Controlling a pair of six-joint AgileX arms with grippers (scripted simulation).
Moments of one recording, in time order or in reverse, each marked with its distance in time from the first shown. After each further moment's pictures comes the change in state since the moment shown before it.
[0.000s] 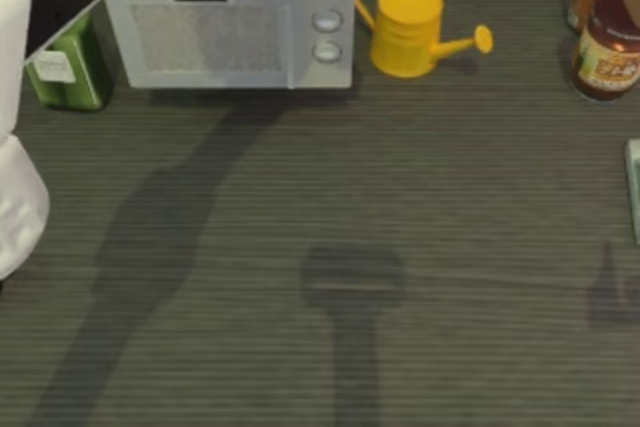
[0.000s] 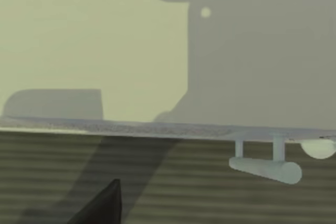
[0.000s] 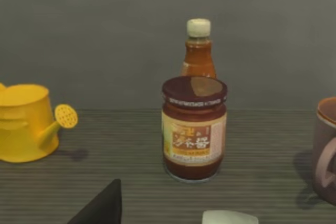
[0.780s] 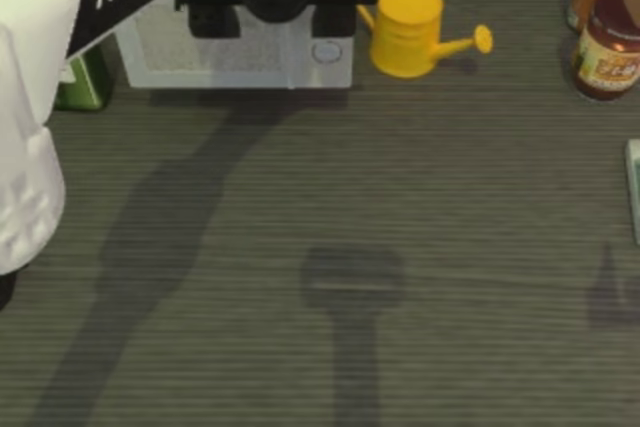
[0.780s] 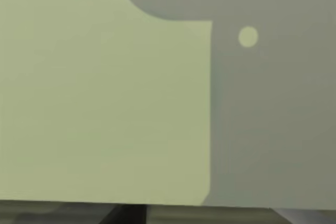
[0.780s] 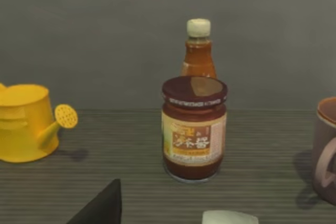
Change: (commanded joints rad) left arm 0.029 0.071 -0.069 0.148 0.014 0.028; right arm 0.000 0.000 0.000 0.000 0.000 0.000
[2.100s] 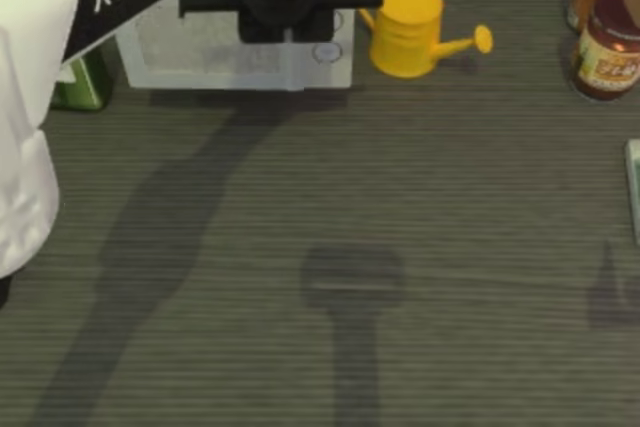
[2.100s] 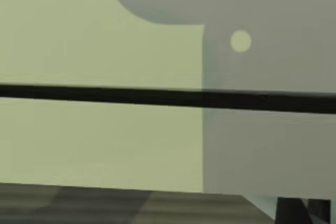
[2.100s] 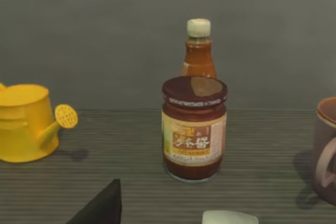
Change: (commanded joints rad) left arm -0.022 -0.053 -0.098 0.023 0.004 -0.014; right arm 0.000 0.000 0.000 0.000 0.000 0.000
